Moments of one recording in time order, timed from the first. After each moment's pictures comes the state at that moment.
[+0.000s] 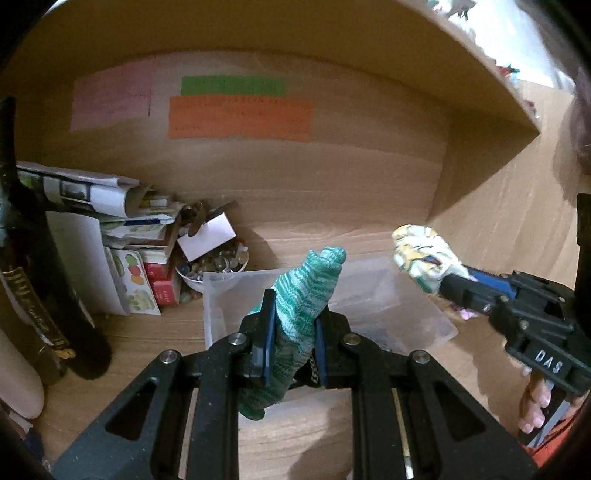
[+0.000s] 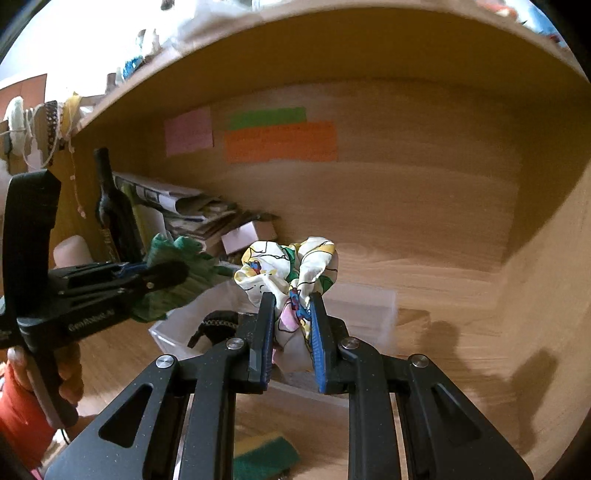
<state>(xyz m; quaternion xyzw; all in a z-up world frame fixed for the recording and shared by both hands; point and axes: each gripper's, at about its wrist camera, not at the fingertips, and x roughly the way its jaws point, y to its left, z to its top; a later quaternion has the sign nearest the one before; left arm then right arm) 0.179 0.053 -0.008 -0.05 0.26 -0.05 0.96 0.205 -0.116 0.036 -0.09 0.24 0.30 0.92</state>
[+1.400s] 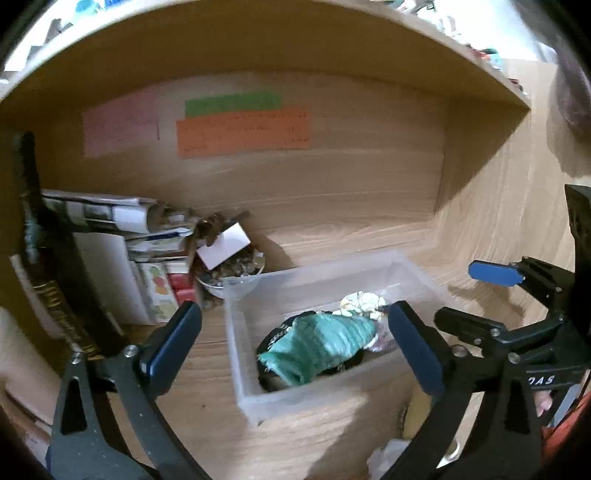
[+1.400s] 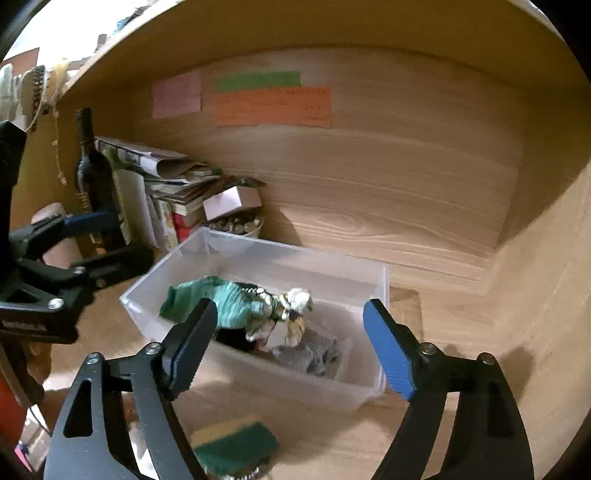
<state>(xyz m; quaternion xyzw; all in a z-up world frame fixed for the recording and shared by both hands) 0.145 0.041 -0.003 0.01 0.24 -0.02 0.97 0.196 -0.121 0.025 -0.13 0.26 0.27 0.92</state>
